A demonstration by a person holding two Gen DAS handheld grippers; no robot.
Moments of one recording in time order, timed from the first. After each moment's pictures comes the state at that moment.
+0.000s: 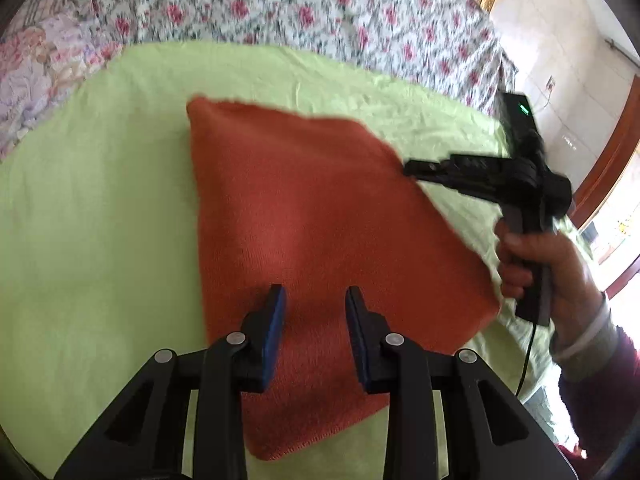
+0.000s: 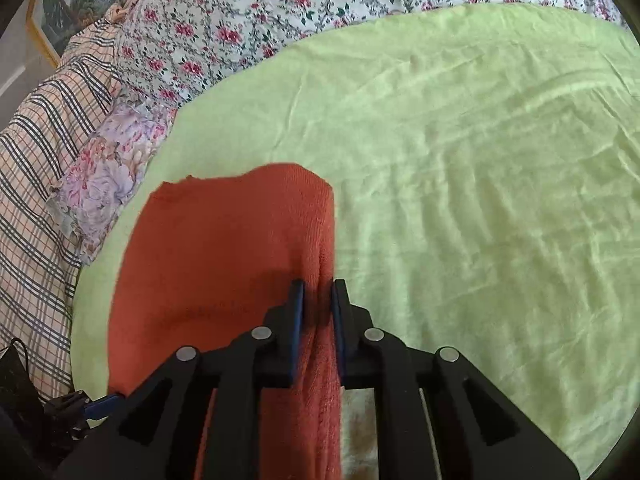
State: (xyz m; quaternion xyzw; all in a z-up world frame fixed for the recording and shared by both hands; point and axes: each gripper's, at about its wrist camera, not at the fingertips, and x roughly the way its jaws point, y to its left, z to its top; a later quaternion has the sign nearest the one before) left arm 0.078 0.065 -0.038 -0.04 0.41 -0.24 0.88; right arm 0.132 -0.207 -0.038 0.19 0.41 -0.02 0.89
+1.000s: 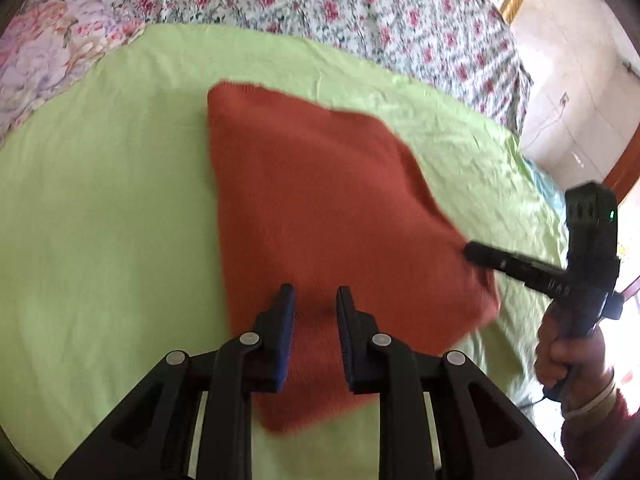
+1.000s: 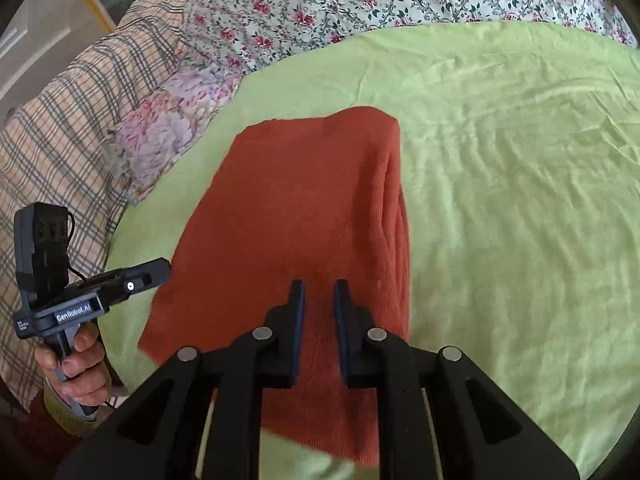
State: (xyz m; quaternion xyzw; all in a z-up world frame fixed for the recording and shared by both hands) left arm 0.061 0.077 -0.047 -0.06 0.44 -0.22 0.87; right arm 0.033 -0.150 -0.028 0.14 0.43 0.05 0.89
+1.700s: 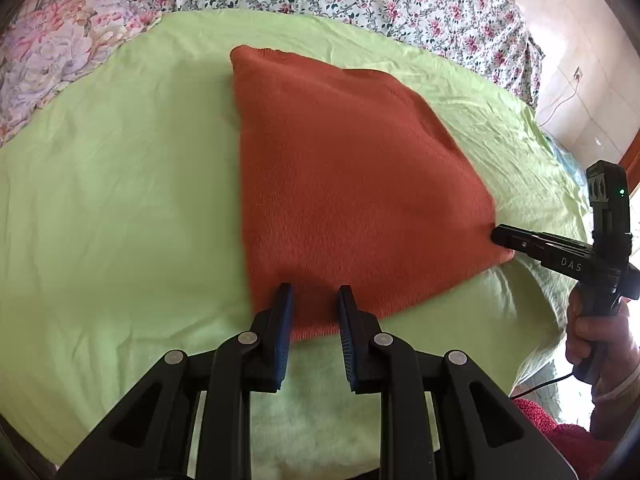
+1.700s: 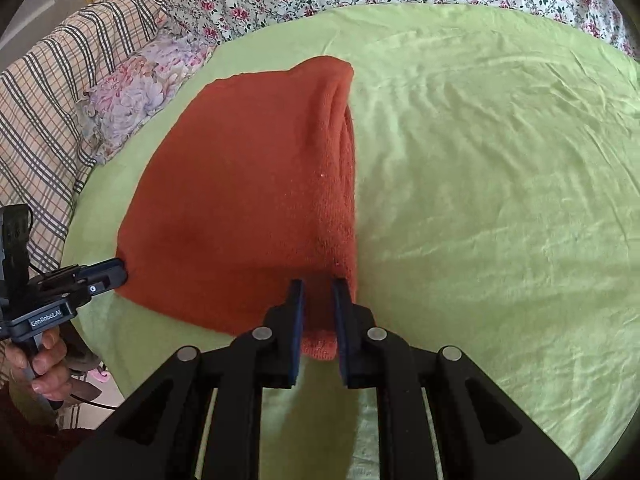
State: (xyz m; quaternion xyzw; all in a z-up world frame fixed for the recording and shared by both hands) left arm 0.025 0.085 -0.070 -0.02 0.46 -0.19 0.87; right arm -0.008 -0.149 -0.053 0.09 0.47 -0.02 0.88
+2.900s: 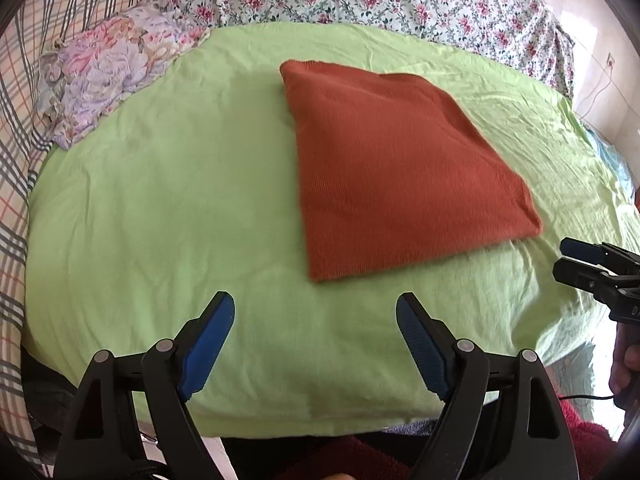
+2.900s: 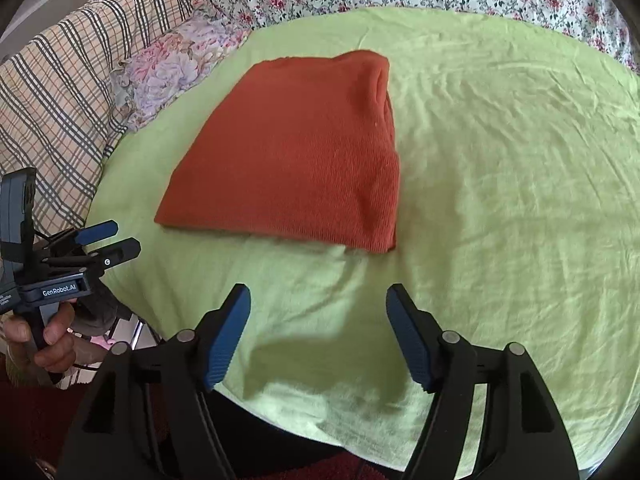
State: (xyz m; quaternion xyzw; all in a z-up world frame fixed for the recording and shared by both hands) left arm -0.008 0.108 -0.041 0.04 0.45 -0.10 0.88; right arm -0.060 -0.116 -0.027 0.07 0.47 0.02 0.88
